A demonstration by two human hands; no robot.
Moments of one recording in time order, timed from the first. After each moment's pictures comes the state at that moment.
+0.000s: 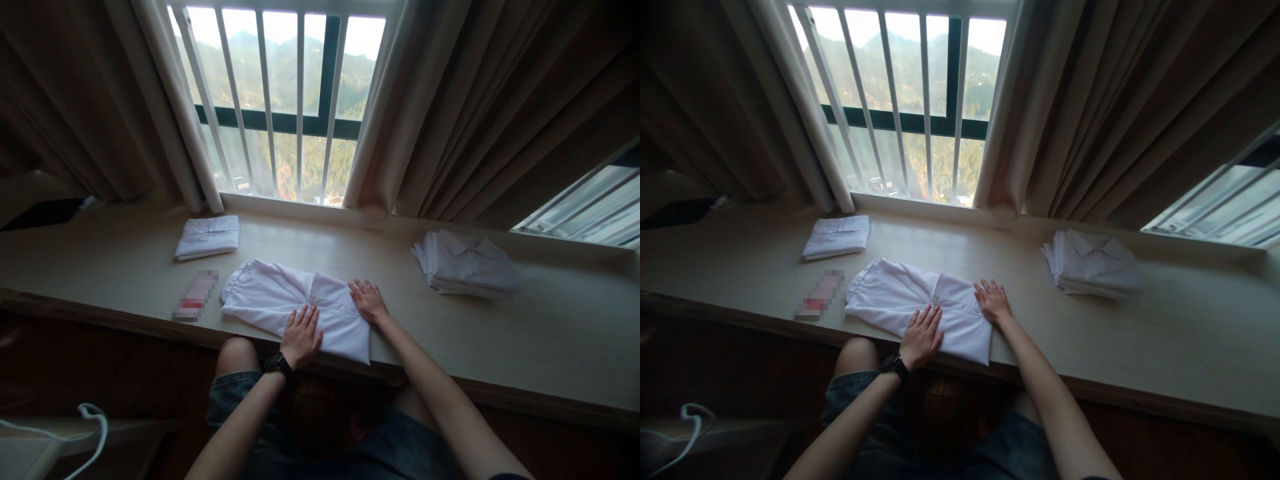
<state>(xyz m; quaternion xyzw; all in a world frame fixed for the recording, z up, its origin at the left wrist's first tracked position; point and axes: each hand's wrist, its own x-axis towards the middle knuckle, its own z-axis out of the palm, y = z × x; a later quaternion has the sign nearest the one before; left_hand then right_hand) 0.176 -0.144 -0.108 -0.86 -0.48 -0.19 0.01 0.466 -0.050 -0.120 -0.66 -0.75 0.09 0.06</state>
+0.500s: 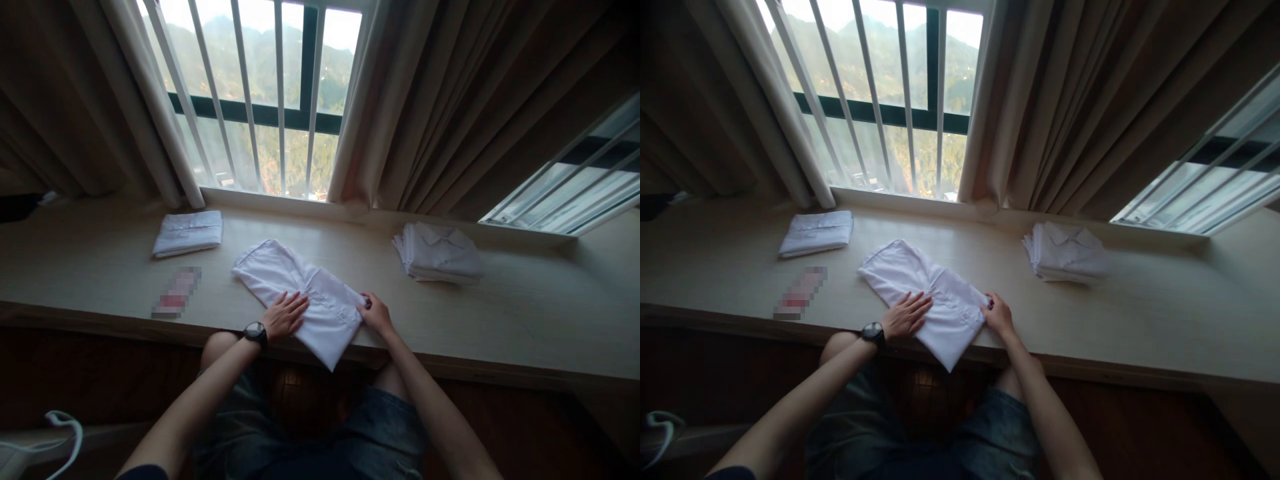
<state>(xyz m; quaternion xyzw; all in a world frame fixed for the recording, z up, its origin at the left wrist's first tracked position) 0.150 -0.100 -0.089 -0.94 -0.32 -0.12 -0.03 0.493 -0.145 -0.104 -0.76 -0.57 0.17 0.26</state>
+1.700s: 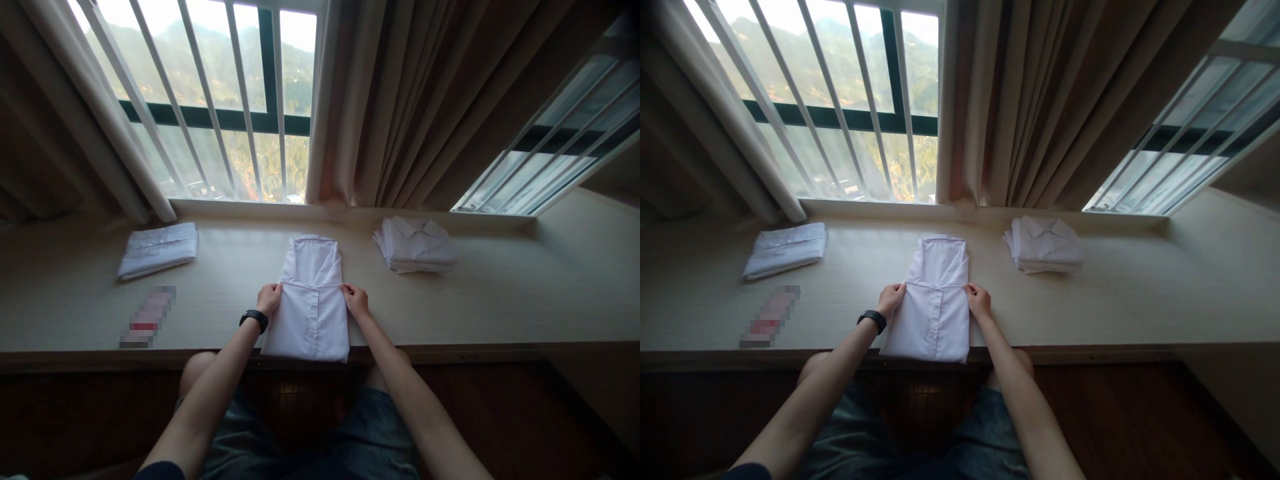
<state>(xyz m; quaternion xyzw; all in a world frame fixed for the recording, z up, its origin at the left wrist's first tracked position) 0.199 -0.015 -0.088 -0.63 -0.65 -0.25 -0.34 0.498 -0.090 -0.125 -0.72 -0.49 0.19 0.45</state>
